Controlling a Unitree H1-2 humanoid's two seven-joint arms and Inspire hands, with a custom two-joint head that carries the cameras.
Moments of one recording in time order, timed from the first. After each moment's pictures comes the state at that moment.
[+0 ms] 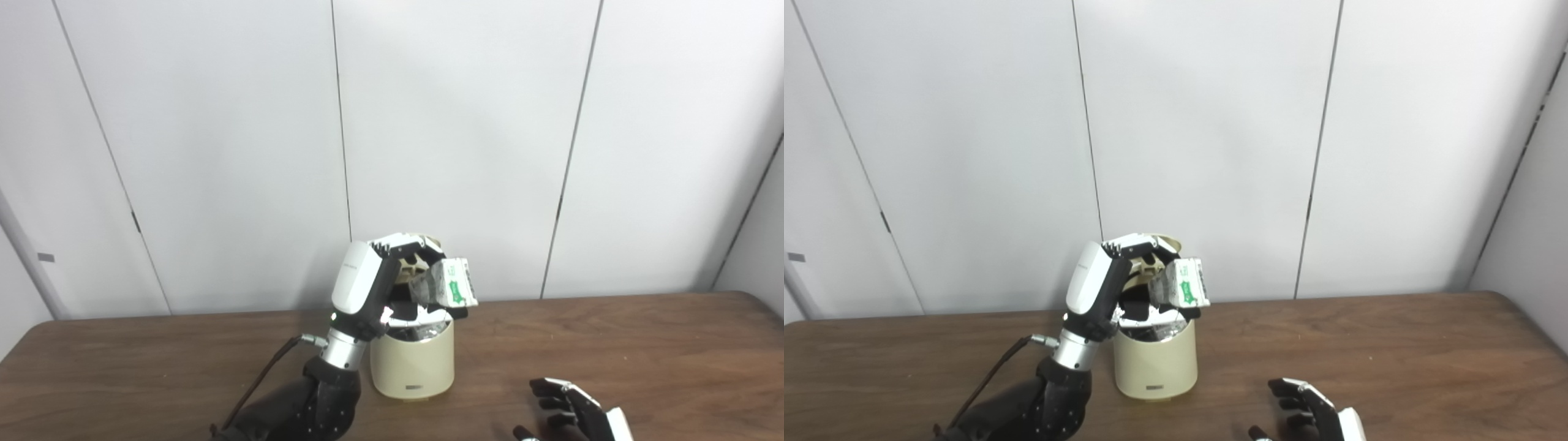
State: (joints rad) left arm -0.92 0.26 -0.98 0.64 0.29 -0.45 0.99; right arm 0.00 -0.09 0.07 -0.13 -0.42 0.10 -0.21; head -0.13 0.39
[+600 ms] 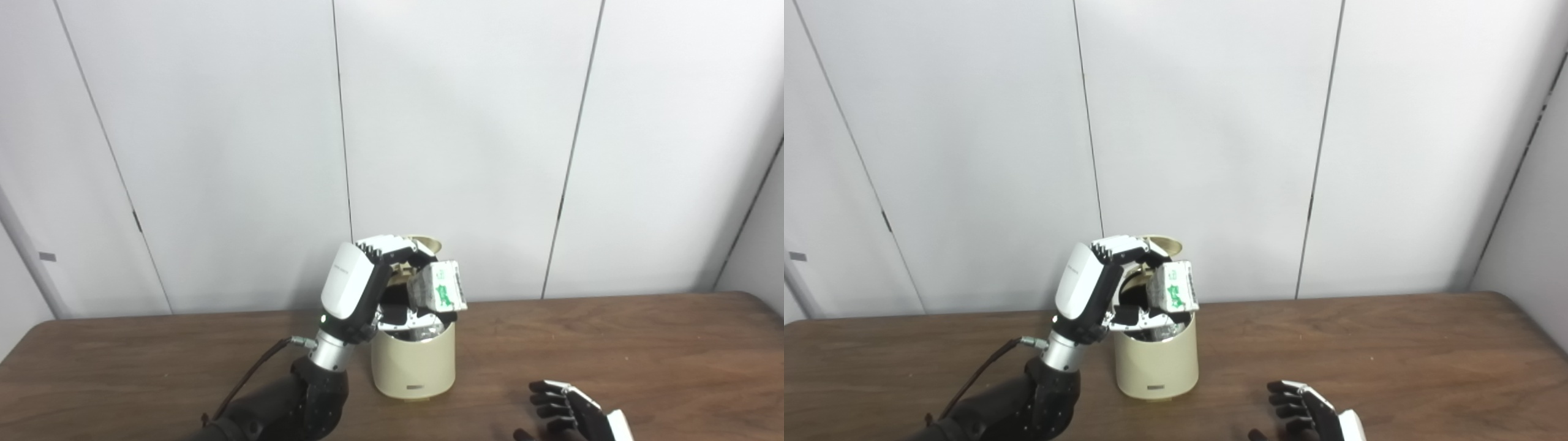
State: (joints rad) left arm -0.96 0.29 -1.08 0.73 0.34 -0.47 1.14; right arm 0.02 -0.09 0.07 -0.15 -0.42 0.11 -0.20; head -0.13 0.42
